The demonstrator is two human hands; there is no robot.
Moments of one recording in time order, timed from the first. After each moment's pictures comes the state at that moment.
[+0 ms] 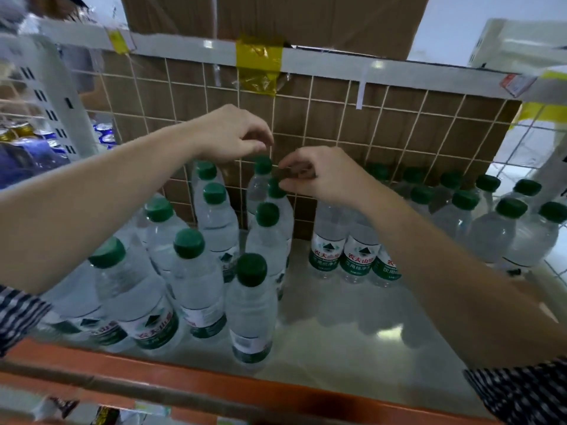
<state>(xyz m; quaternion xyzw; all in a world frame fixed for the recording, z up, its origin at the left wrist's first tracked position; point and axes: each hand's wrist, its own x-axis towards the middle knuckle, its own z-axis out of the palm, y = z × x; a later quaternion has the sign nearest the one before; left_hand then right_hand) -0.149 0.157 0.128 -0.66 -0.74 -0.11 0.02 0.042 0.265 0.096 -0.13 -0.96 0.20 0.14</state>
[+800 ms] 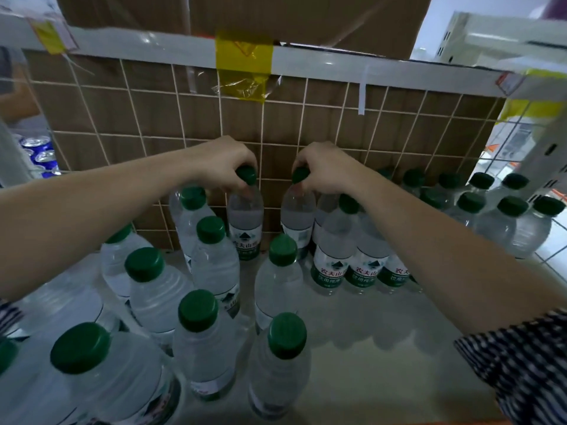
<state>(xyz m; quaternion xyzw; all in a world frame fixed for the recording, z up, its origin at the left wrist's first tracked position) -0.207 0.209 0.092 -0.70 -0.71 -0.04 -0.06 -0.024 0.311 0.098 -0.30 -0.95 0.08 0.01</state>
